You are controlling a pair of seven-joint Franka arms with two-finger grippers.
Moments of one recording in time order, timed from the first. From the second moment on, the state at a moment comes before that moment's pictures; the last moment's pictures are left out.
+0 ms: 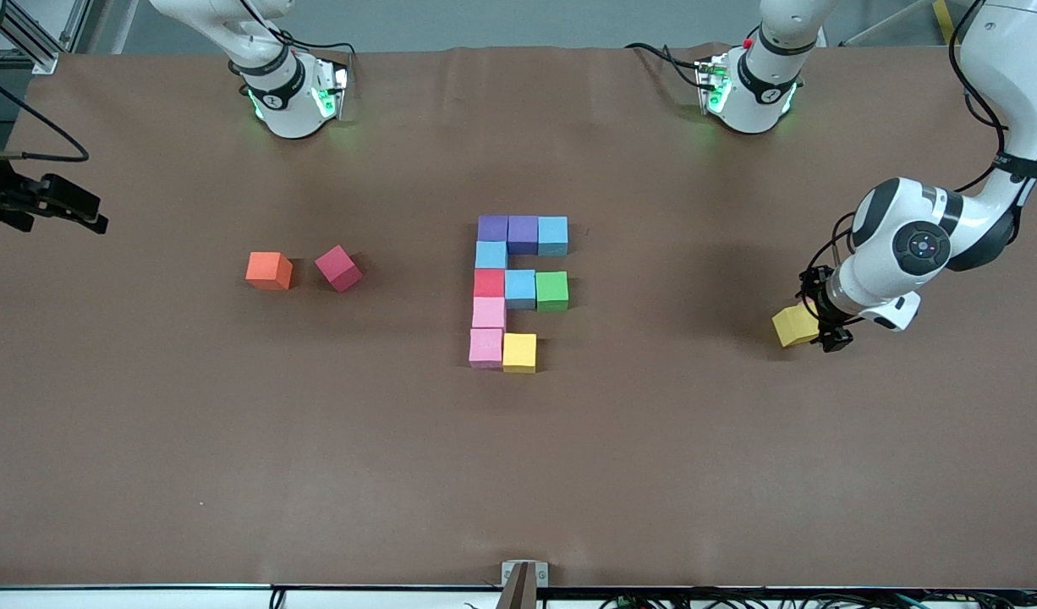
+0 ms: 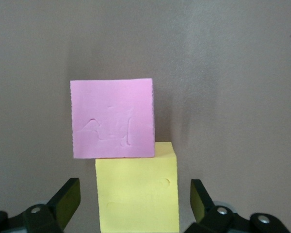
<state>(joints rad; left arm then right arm) 0.82 0.48 -0.81 -2.20 0.62 2.40 -2.17 -0.01 -0.03 -0.04 -1.59 -0.01 1.53 -0.01</state>
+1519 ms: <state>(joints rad) 0.47 0.66 -0.81 -1.90 0.66 2.26 -2.19 -0.01 -0.09 -0.03 -1.58 -0.01 1.45 -0.02</state>
